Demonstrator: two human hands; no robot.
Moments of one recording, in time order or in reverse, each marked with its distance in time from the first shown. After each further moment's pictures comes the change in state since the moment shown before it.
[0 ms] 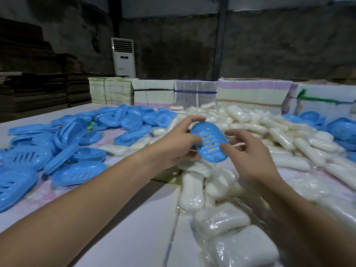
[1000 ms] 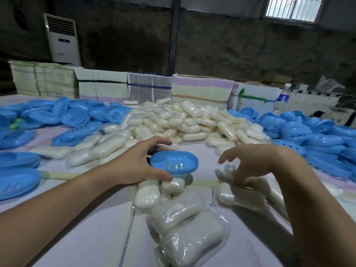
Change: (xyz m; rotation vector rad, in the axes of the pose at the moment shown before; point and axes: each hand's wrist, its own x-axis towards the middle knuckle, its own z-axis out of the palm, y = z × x) left_hand -0.011 -0.042 -0.006 0.472 -0.224 0.242; right_hand 0.005 -0.017 -0.114 -1.046 -0.771 0.322
